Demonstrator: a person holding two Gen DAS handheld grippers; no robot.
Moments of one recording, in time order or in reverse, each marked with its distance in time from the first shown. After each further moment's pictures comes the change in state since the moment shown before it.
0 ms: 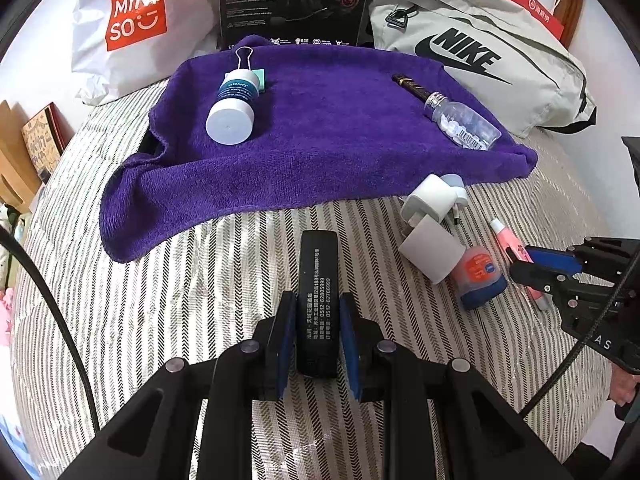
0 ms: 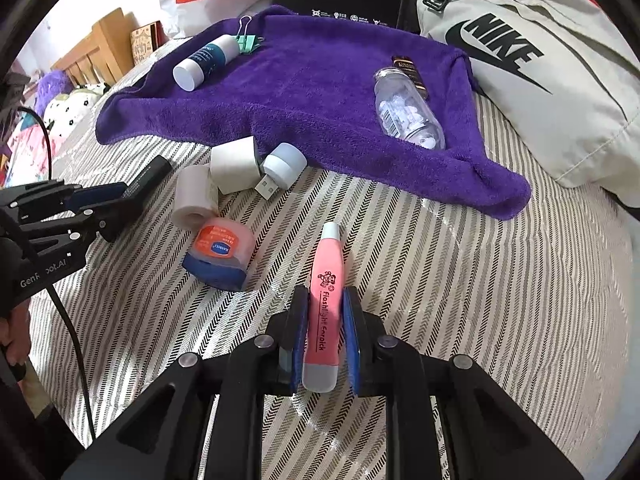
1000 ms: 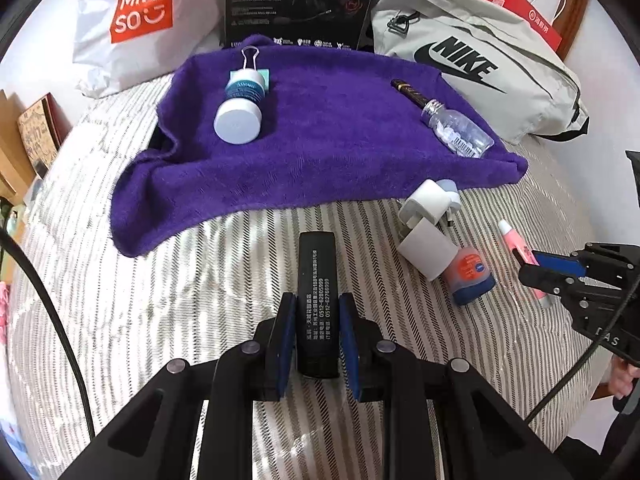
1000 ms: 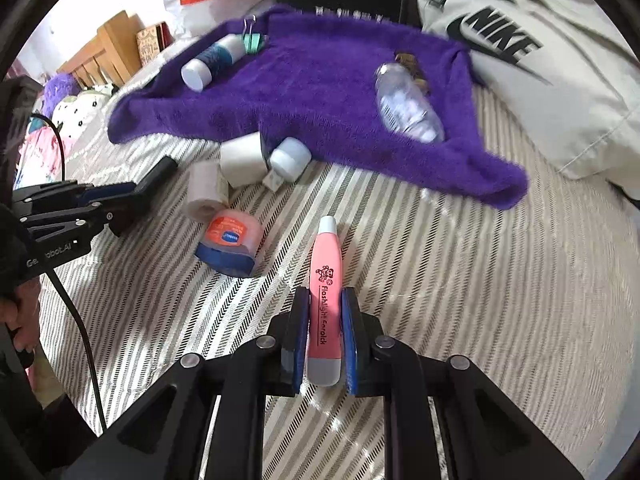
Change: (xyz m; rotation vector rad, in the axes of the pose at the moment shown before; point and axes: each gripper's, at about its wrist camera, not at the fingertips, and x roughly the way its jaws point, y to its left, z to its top) left arm -0.012 0.009 0.000 -0.029 0.010 -0.044; right arm -0.014 -0.003 -0.002 0.000 0.006 0.037
